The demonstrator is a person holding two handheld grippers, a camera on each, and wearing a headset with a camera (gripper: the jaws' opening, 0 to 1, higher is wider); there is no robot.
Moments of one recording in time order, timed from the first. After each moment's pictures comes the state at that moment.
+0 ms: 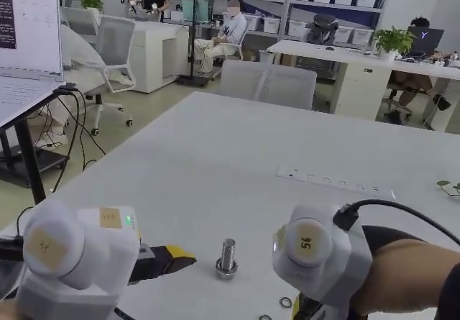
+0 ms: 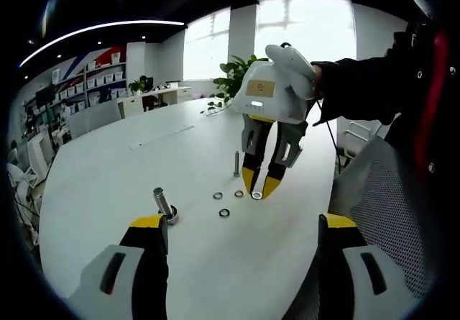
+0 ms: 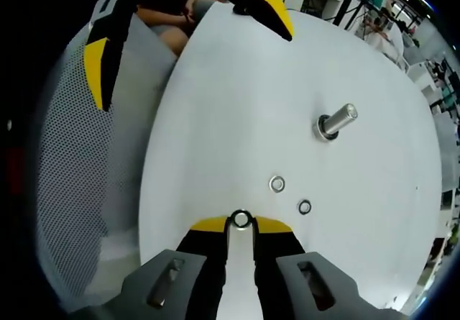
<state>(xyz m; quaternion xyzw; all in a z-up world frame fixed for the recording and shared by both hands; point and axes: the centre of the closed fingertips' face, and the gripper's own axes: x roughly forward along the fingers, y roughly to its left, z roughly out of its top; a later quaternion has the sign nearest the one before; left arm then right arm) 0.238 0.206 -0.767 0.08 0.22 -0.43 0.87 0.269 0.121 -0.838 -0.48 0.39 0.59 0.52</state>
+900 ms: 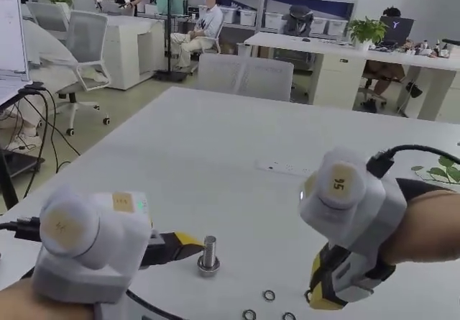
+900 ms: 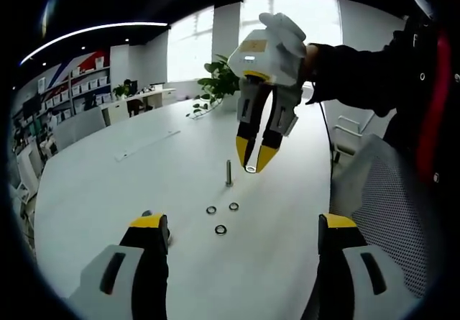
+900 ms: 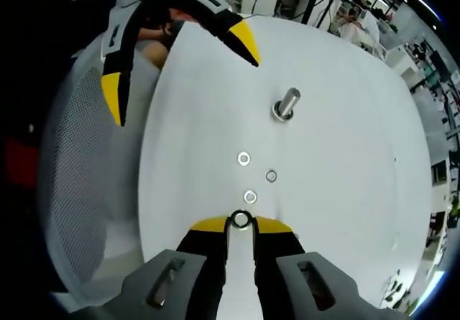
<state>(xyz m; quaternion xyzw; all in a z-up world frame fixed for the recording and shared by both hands) 0.260 0.180 -0.764 0.10 0.21 -0.47 0.85 0.301 0.084 -0.793 -0.46 0.40 0.55 0.57</state>
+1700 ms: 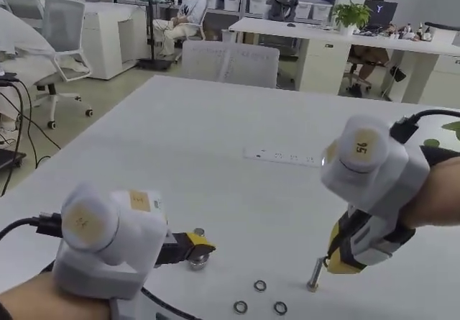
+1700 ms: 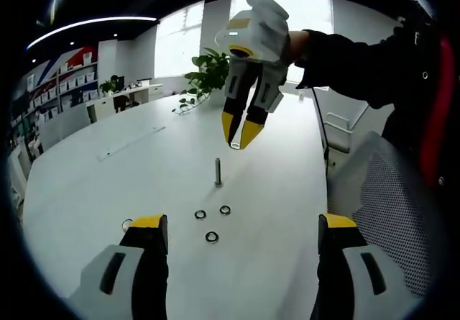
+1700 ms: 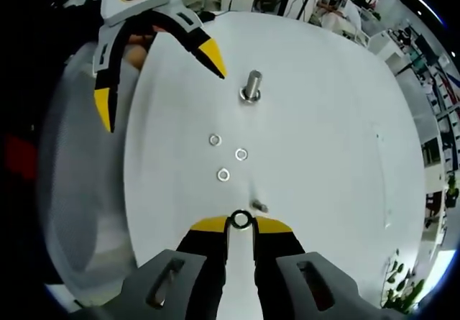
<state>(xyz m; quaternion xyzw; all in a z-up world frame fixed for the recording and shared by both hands) 0.269 0.159 -0.780 0.09 0.23 -0.51 0.83 0.333 0.054 -0.783 -0.45 0.41 0.52 0.60</state>
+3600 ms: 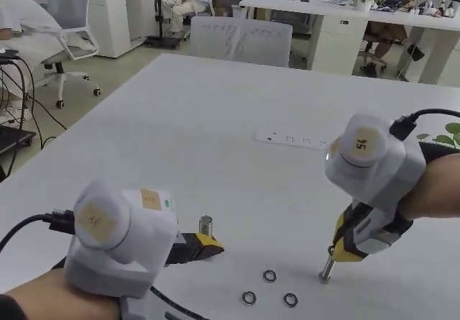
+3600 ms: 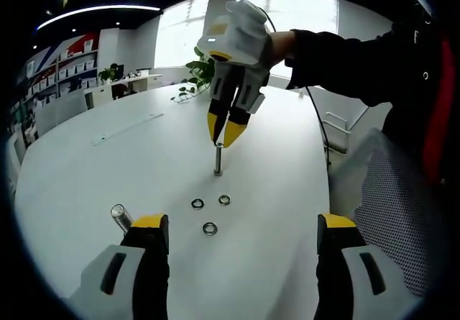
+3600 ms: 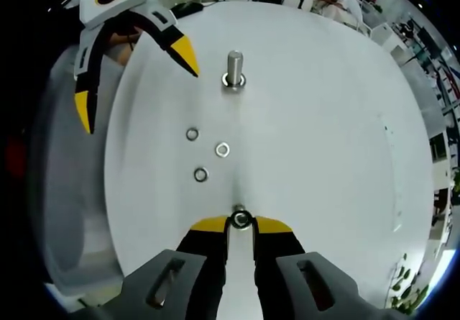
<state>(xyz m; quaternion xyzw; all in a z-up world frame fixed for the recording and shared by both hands) 0.270 0.159 -0.800 0.07 0.26 -0.51 0.82 0.360 0.058 -0.816 -0.44 0.43 0.52 0.59</state>
